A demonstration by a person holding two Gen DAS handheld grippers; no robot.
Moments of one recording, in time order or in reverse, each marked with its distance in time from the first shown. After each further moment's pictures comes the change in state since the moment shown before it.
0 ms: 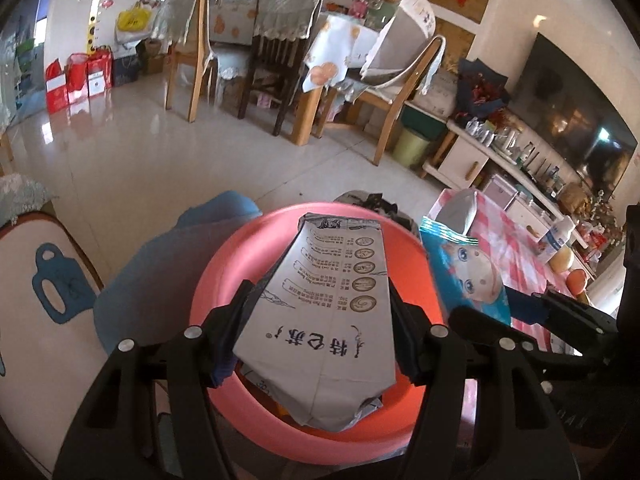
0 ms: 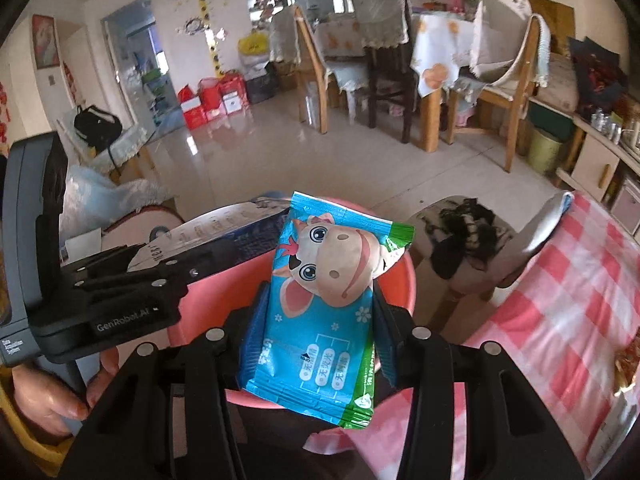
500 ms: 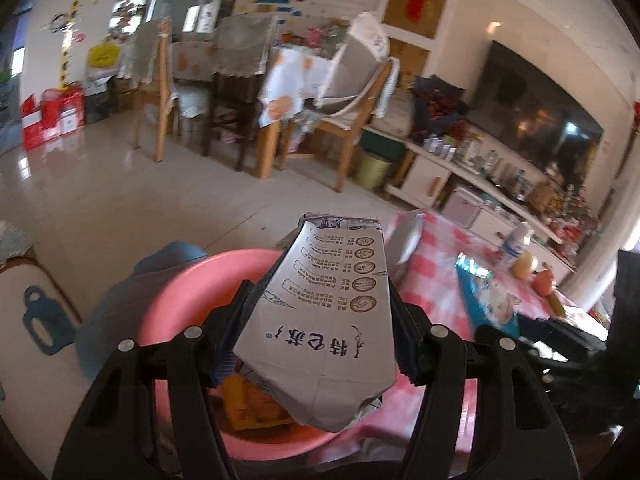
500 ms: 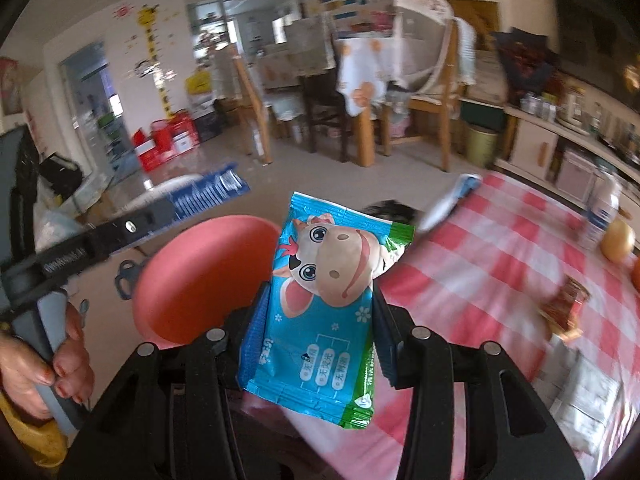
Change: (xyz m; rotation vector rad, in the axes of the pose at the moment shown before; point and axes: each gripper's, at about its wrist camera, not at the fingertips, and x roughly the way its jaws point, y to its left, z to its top) left arm -0.043 -0.060 0.007 0.075 -0.108 -0.079; right arm -0.096 -0.061 -0.035 0.120 -0.123 -0.121
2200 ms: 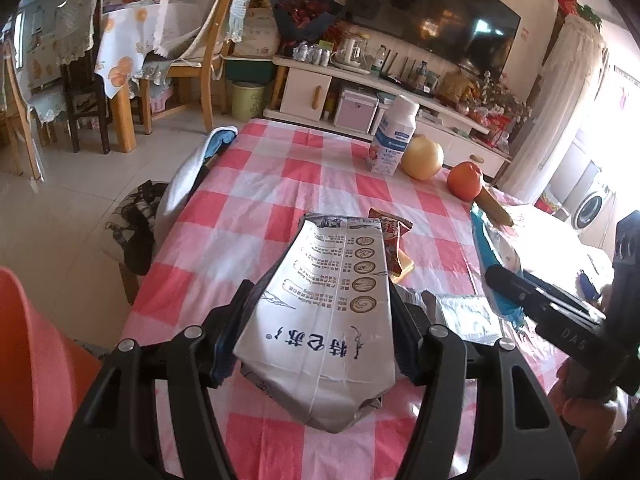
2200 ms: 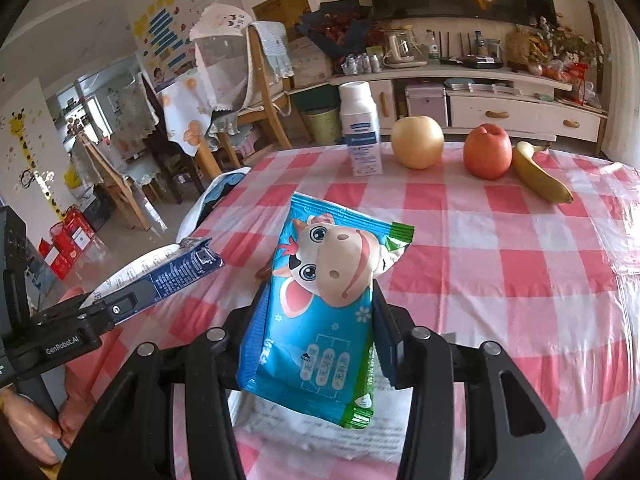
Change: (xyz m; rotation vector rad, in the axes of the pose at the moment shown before) left arm 0.129 -0.266 -0.059 0.303 0.246 -0.290; right arm -0.098 -0.266 -0.102 0.450 -0.091 -0.344
